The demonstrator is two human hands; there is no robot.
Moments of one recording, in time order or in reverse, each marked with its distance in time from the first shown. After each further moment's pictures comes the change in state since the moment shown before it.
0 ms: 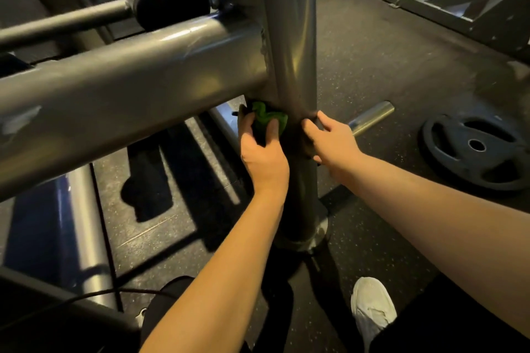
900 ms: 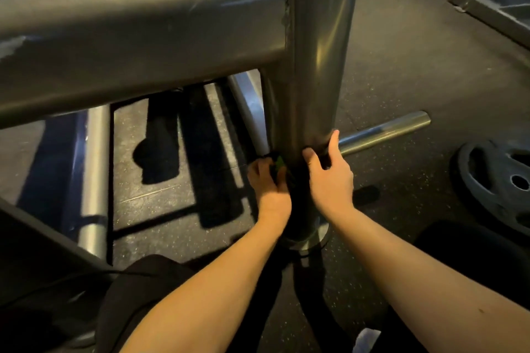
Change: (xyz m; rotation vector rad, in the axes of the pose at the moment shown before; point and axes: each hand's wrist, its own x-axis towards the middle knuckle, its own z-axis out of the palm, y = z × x) left_hand -0.051 -0.125 -0.008 0.429 0.022 -0.015; right_hand -0.013 0.076 0.012 -0.241 0.010 -0.099
